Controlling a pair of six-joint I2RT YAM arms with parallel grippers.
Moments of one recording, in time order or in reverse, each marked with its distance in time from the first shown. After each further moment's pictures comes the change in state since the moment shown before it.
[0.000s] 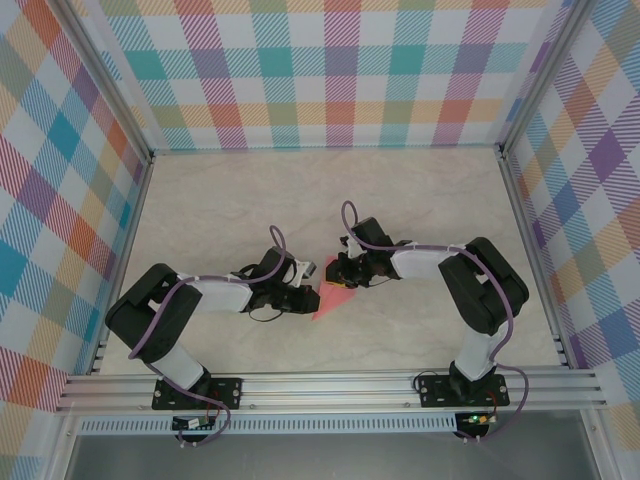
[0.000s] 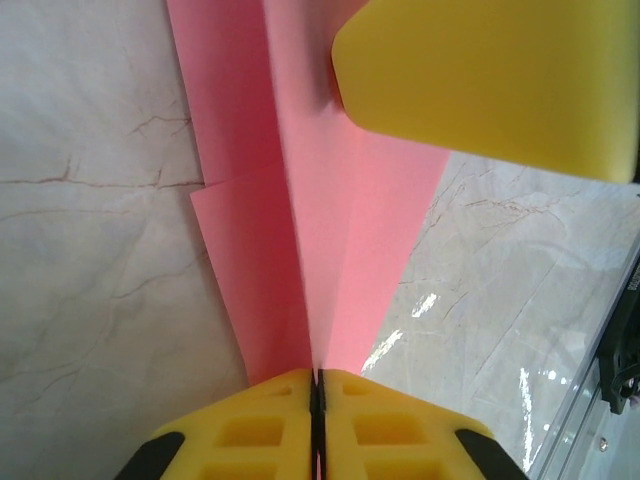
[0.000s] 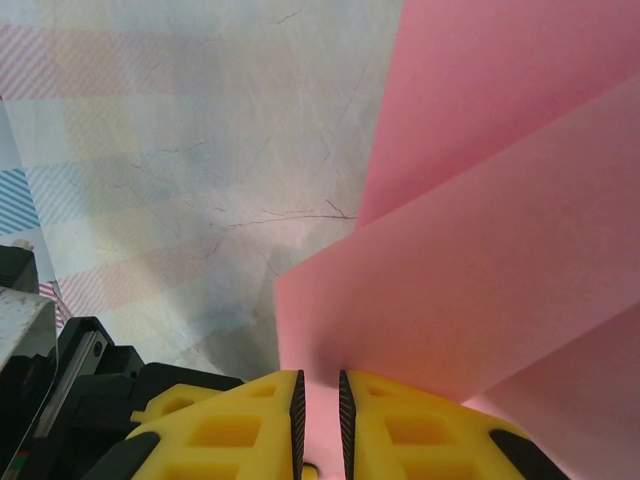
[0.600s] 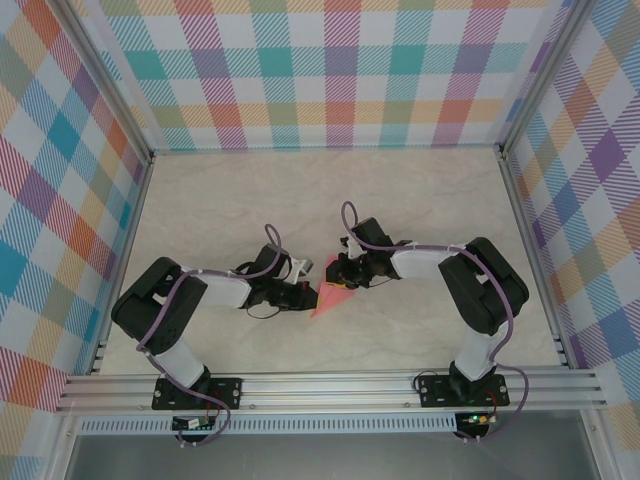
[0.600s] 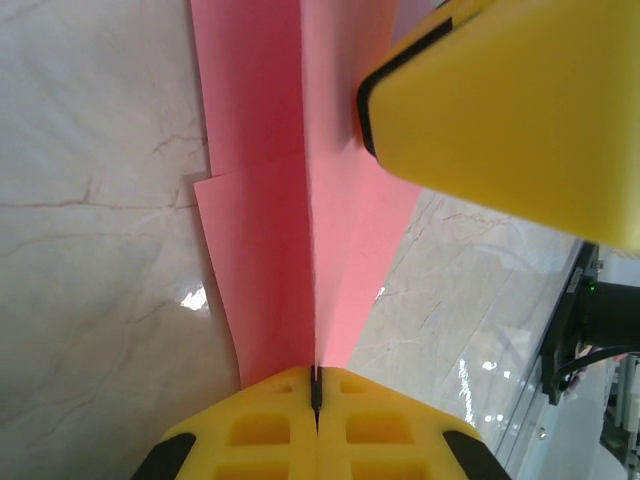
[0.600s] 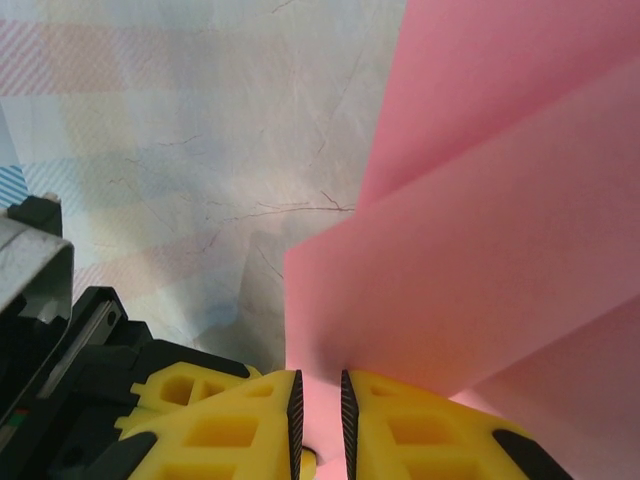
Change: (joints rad) left arm 0.067 0.055 -0.002 0.072 0.137 -0.046; right arm 0.000 0.000 0.001 -0.010 -0.008 -0.003
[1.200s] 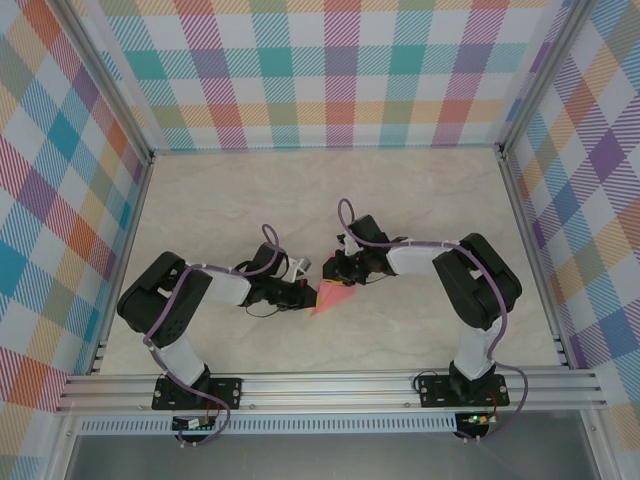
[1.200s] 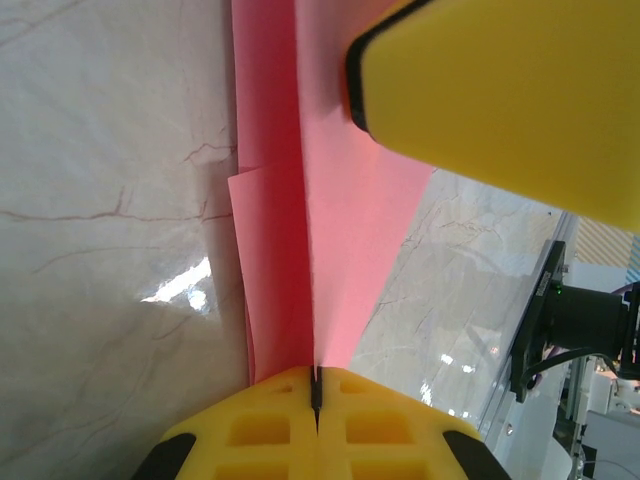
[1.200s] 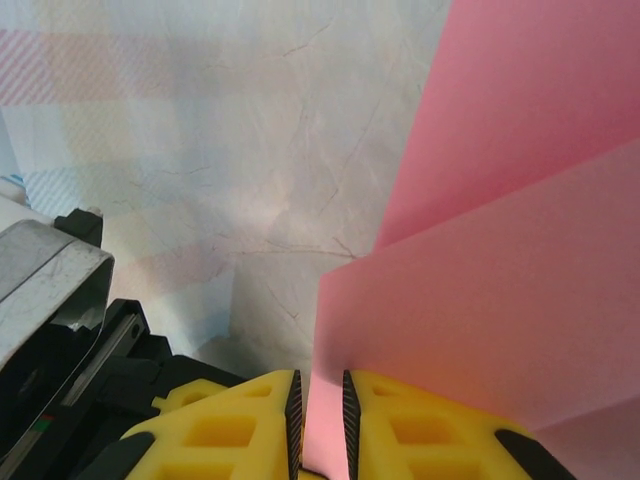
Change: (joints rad) left arm 0.032 0.048 0.001 0.039 0.073 -0.034; right arm 0.000 0.054 0.053 0.000 0.011 0.000
